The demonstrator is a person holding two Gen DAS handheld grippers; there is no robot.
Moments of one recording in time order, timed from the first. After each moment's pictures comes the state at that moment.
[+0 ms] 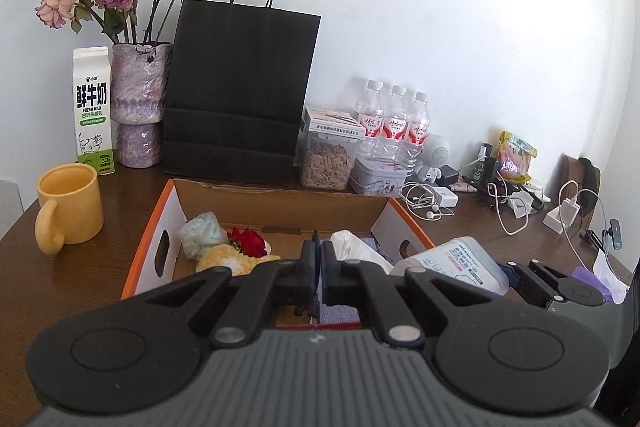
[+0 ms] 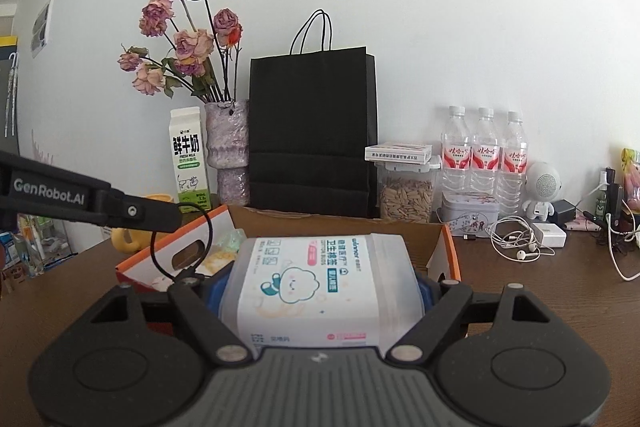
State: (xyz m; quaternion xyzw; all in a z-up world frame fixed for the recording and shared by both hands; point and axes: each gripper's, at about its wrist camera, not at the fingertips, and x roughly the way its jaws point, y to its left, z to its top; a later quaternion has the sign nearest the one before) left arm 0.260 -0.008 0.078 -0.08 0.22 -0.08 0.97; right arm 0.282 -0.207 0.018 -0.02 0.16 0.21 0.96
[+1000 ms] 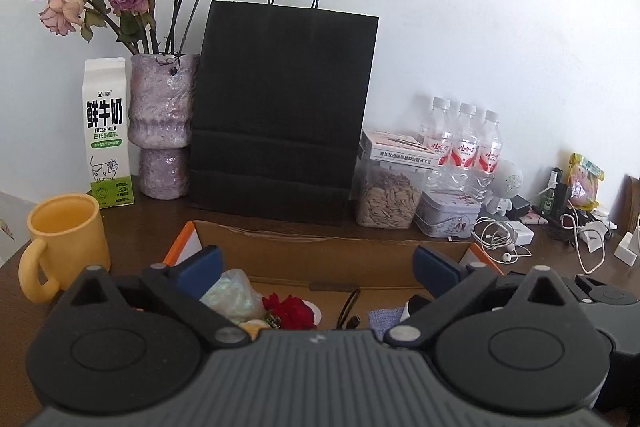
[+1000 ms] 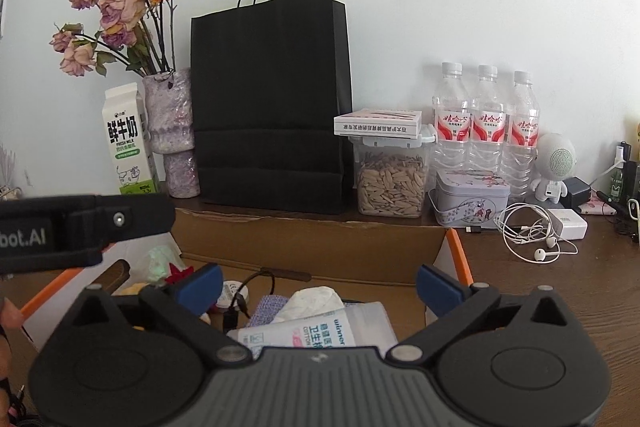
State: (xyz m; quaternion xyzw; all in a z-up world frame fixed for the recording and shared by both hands) left arm 0.351 -0.001 0.049 -0.07 0.18 0.00 0.98; right arm 0.406 -0.184 -0.002 -0.01 0.21 0.18 0.96
